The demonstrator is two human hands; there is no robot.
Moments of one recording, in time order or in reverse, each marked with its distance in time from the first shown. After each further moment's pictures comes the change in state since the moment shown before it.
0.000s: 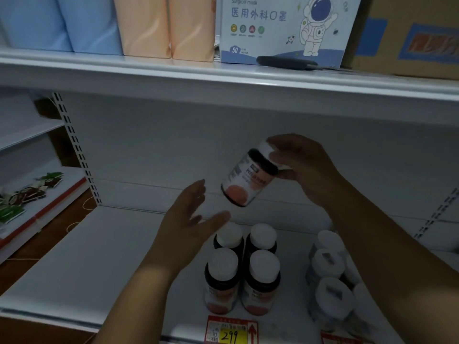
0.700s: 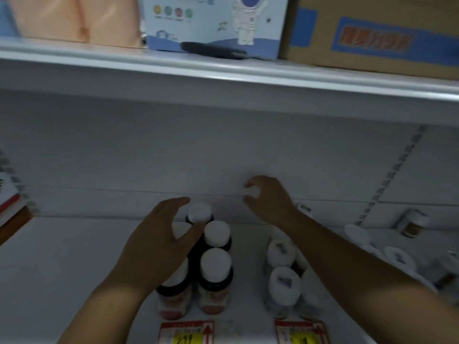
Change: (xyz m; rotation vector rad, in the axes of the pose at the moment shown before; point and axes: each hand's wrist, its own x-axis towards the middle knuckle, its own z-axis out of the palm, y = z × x) left_hand -0.002 -0.003 0.042 0.571 -0.052 0.131; right_hand -0.023 0.100 -0.059 -0.993 0.131 0.054
